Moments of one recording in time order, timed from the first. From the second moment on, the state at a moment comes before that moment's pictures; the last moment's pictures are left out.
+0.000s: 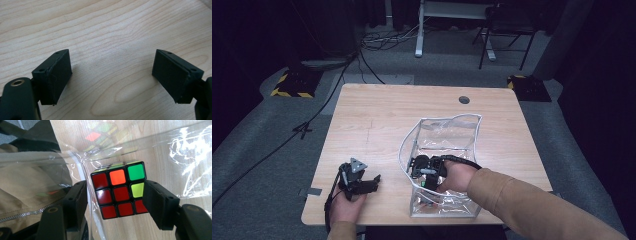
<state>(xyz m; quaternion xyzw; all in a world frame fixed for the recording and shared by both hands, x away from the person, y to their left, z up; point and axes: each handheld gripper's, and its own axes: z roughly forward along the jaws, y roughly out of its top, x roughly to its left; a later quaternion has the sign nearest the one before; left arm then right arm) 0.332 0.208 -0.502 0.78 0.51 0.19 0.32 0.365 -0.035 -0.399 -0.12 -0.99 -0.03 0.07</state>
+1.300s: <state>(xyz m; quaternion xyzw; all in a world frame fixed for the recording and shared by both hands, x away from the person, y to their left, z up) 0.328 0.212 -0.503 0.78 0.50 0.19 0.32 0.344 -0.099 -0.285 -0.15 -0.96 -0.23 -0.02</state>
